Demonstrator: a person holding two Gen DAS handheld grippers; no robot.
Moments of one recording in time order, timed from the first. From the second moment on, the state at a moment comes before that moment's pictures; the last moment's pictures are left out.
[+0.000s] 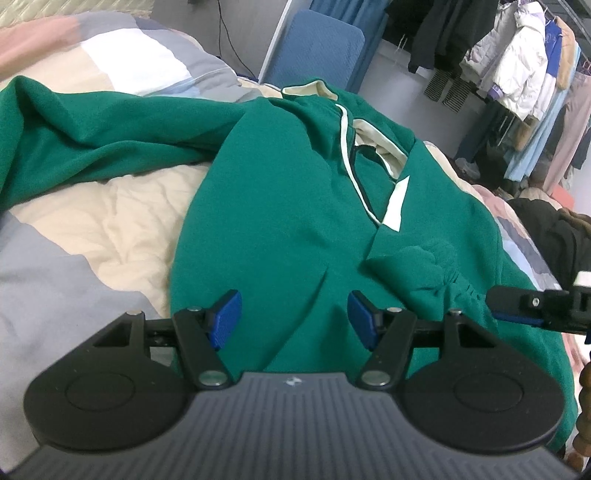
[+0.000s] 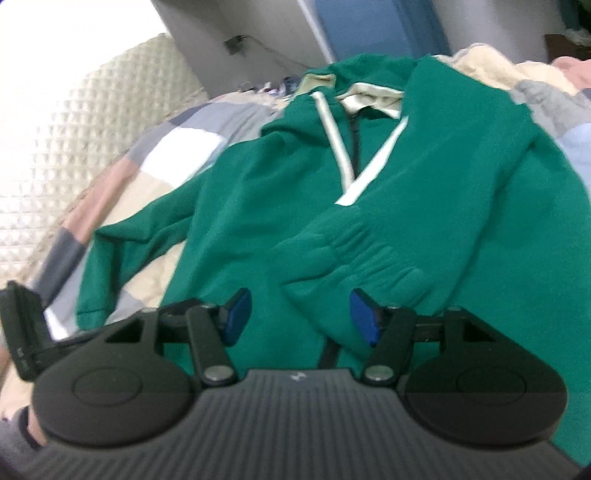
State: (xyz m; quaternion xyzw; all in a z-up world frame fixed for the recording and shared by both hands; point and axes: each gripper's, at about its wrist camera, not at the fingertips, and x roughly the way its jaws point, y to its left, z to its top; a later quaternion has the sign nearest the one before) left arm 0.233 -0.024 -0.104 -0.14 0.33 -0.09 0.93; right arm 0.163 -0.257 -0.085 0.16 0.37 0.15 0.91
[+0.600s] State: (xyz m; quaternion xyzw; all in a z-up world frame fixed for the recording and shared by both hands) left arm 0.232 -0.032 -0.106 -0.12 0.34 -0.10 0.93; right arm 0.180 -0.272 -0.118 0.20 0.41 0.08 0.88
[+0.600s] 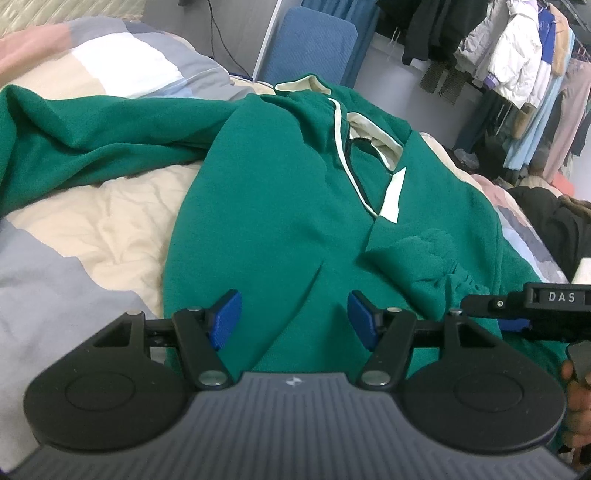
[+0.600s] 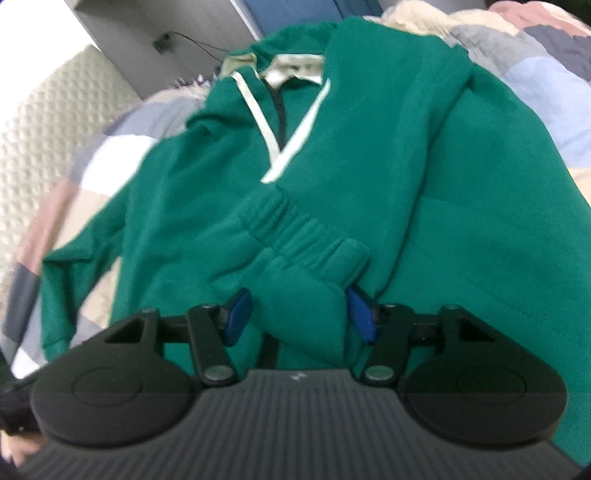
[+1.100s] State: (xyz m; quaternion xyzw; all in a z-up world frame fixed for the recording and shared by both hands) left arm 0.230 -0.031 -0.102 -0.12 0.33 -0.09 0.93; right arm 0.164 -0.247 -0.094 0.17 0.36 0.19 0.90
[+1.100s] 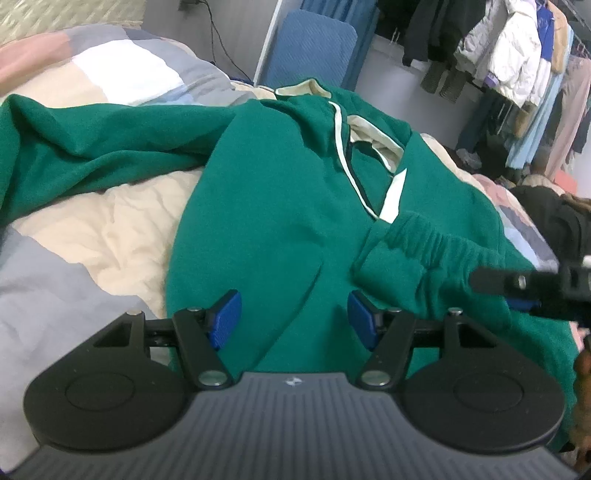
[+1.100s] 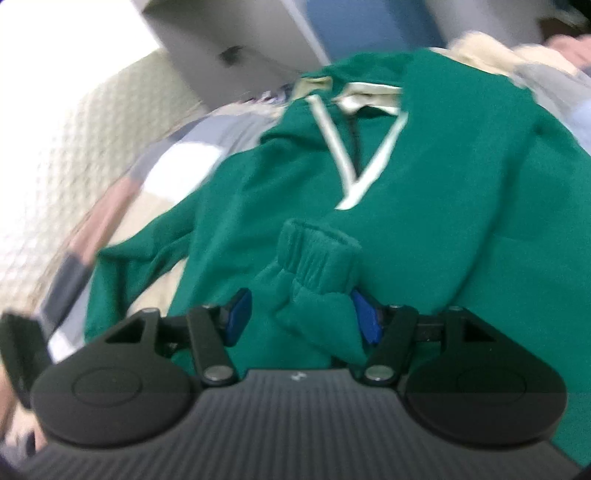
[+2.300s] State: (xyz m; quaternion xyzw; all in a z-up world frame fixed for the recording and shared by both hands) left arm 0.218 0.072 -0.070 -0.19 0.28 0.13 0.93; right arm 0.174 -0.243 -0.107 0.10 0.41 0.11 0.90
